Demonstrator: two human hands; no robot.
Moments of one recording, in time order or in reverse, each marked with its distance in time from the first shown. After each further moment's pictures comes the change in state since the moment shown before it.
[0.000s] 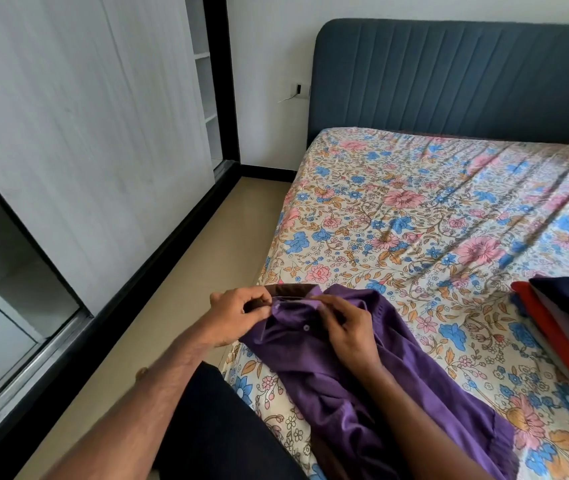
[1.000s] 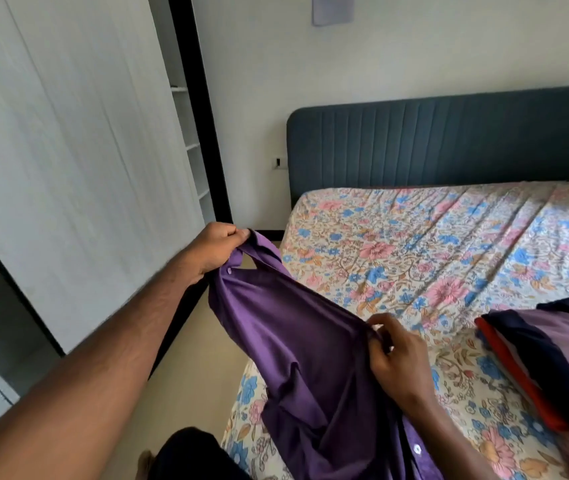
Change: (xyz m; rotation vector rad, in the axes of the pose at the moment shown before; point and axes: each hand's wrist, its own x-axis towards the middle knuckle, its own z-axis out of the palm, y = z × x) left_hand 0.061 0.174 -0.158 -0.204 0.198 0.024; right_hand -0.005 -0.081 -0.130 -0.302 0.294 -0.039
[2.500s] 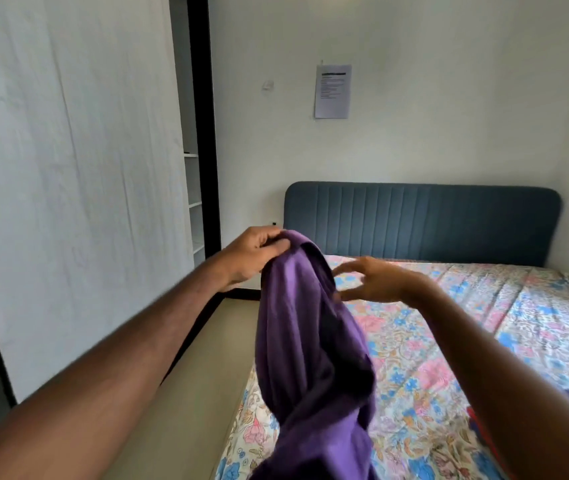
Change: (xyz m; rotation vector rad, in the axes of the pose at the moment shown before) left_hand 0.009 0.117 -0.020 -0.159 -0.178 0.407; right_hand 0.228 -0.135 -0.076 -0.208 -0.737 -0.176
